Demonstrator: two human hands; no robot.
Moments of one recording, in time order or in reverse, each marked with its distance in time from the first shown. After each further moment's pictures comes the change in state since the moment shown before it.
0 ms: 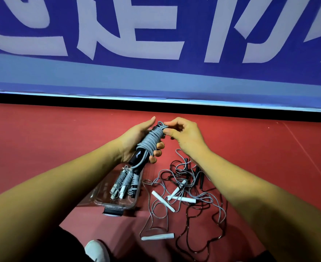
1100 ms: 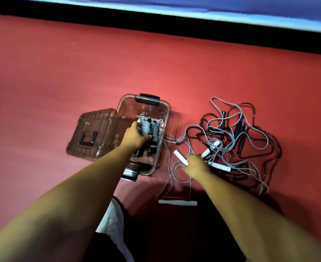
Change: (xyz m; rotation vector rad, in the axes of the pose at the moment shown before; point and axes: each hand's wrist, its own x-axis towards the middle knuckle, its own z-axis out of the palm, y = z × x) left_hand 0.095 -0.197 -0.267 0.774 0.991 -0.156; right_hand -0.061 0.334 0.097 -0.979 -0.499 0.646
